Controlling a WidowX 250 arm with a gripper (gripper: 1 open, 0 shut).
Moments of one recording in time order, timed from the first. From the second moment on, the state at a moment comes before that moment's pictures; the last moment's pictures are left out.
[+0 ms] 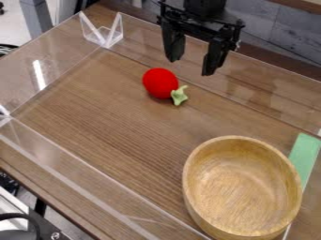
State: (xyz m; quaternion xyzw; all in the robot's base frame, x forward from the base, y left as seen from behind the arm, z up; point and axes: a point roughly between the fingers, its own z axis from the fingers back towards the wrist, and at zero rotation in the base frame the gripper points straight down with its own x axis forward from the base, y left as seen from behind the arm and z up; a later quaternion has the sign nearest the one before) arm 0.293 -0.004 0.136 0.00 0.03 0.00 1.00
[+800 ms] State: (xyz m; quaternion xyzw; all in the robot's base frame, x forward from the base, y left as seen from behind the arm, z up) arm 0.307 0.059 0.090 -0.02 0.02 0.11 0.99
